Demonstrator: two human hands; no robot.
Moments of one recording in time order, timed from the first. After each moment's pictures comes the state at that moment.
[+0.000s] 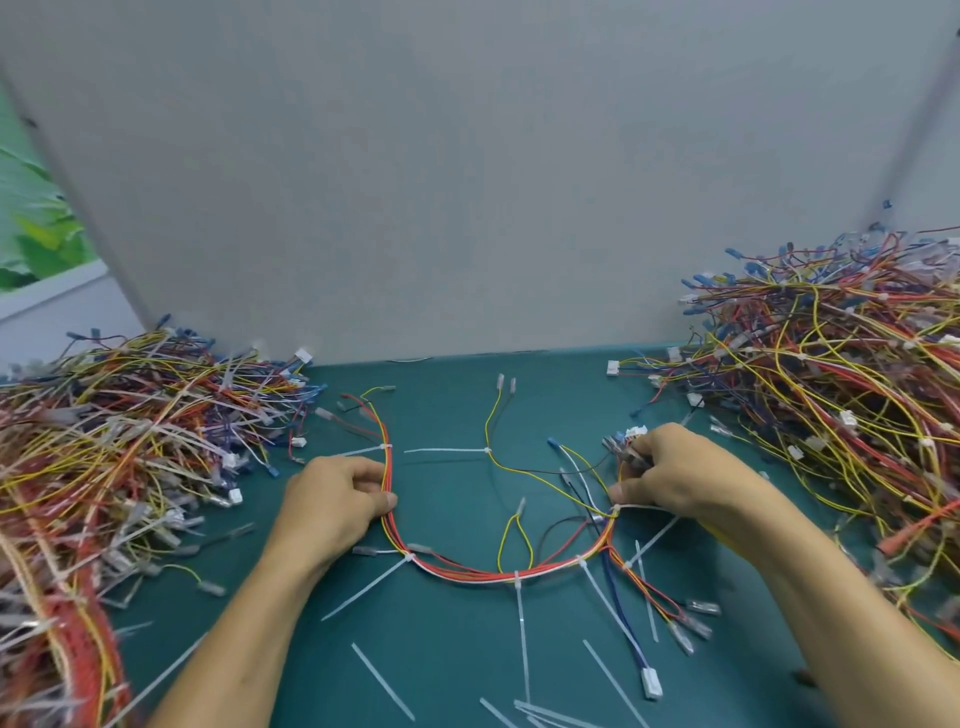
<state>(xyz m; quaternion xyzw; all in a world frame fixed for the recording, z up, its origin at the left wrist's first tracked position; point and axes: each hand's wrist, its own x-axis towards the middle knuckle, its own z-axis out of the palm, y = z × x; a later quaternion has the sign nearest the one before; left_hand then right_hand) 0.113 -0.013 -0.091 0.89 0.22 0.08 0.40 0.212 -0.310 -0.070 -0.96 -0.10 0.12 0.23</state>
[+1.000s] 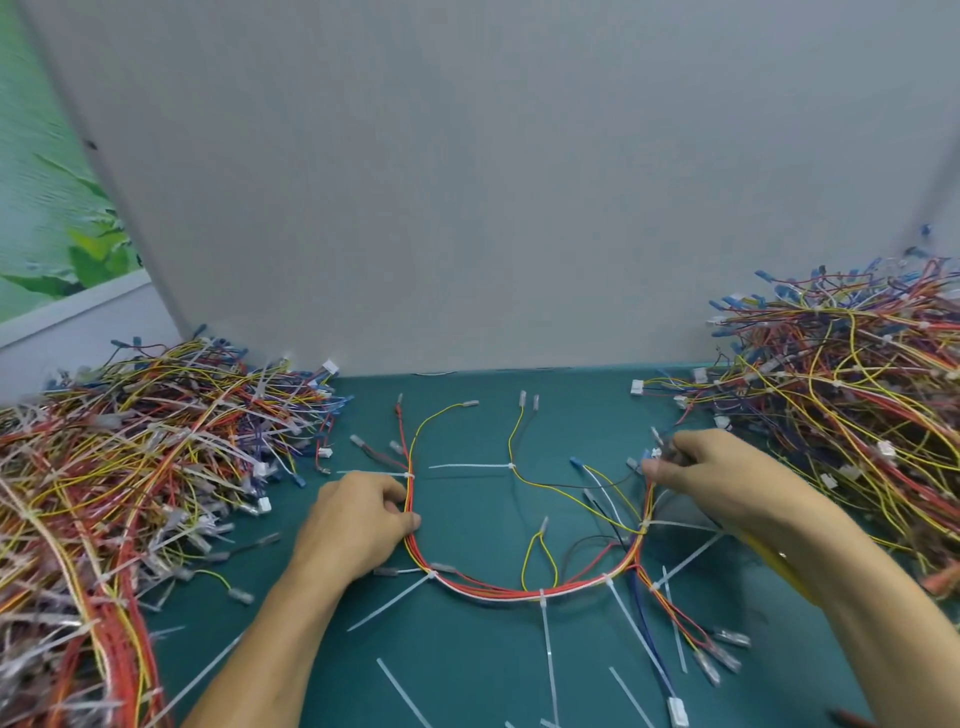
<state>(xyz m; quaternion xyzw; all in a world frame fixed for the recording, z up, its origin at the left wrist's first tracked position) 0.110 -0.012 -0.084 0.94 0.22 0.06 0.25 0.212 -0.316 -0.056 -0.95 -0.12 0.06 0.28</state>
